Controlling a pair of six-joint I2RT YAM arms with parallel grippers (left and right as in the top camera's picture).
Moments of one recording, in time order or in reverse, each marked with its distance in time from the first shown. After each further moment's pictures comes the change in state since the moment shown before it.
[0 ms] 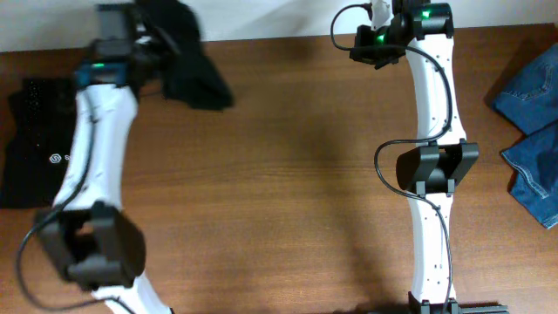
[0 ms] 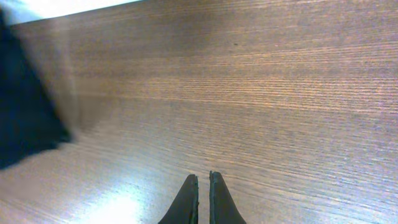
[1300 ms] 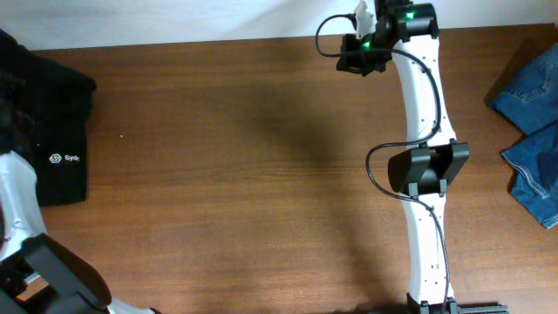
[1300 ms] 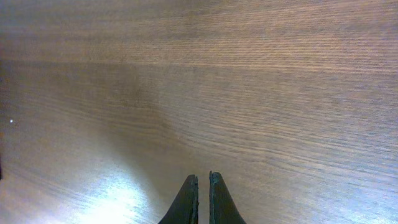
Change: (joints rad) left arm 0.537 -0.171 -0.471 0.656 0.098 -0.146; right arm 0.064 0.000 0.000 -0.094 -0.003 0.019
